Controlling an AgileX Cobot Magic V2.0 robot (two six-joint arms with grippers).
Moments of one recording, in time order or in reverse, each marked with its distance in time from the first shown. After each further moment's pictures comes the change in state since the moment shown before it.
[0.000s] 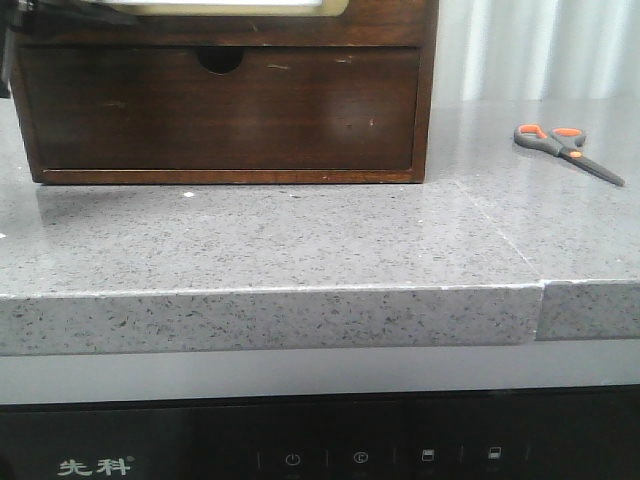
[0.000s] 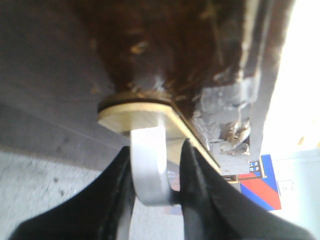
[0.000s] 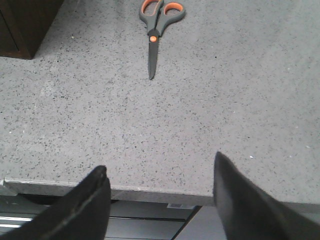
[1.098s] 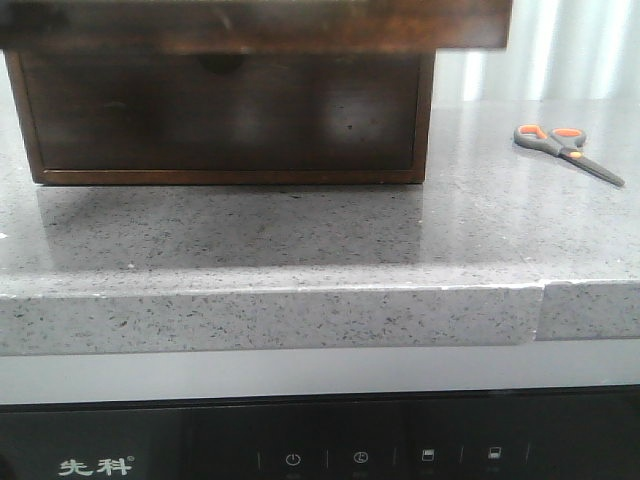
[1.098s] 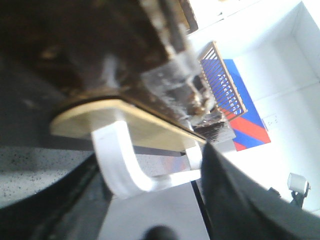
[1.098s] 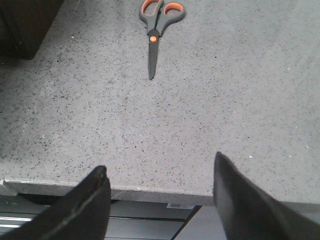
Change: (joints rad) left arm -0.005 -0.628 0.484 0.047 0.071 0.065; right arm 0.000 0.000 0.000 0.000 0.000 0.000
